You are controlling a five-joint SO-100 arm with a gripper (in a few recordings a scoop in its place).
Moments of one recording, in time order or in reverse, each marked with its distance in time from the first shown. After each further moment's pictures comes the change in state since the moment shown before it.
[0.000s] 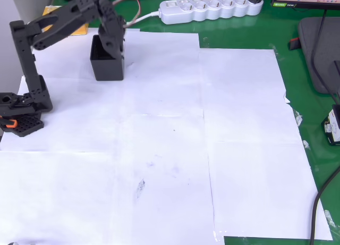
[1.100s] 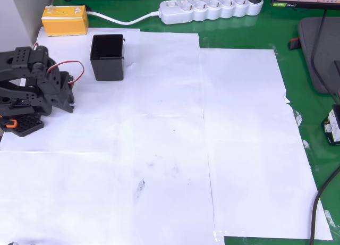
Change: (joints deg) arm 10.3 -84.9 -93.3 -12.3 -11.7
